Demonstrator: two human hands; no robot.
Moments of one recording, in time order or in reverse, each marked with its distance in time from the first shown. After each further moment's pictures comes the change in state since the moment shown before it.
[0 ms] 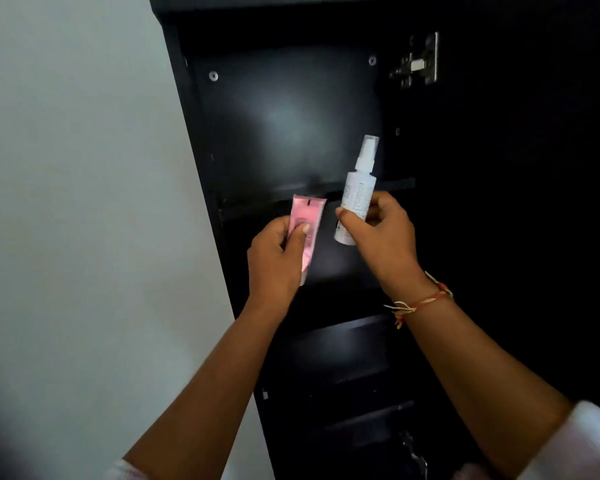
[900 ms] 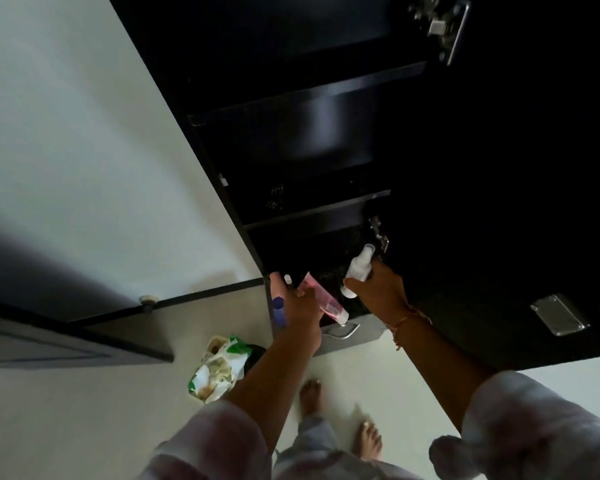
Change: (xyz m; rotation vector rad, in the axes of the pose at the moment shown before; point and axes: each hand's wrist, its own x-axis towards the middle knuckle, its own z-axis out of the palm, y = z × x) left_hand -0.382 -0.216 0.078 0.226 -0.178 -1.476; right_hand -0.325 0.254 -0.102 -0.465 -0.657 0.710
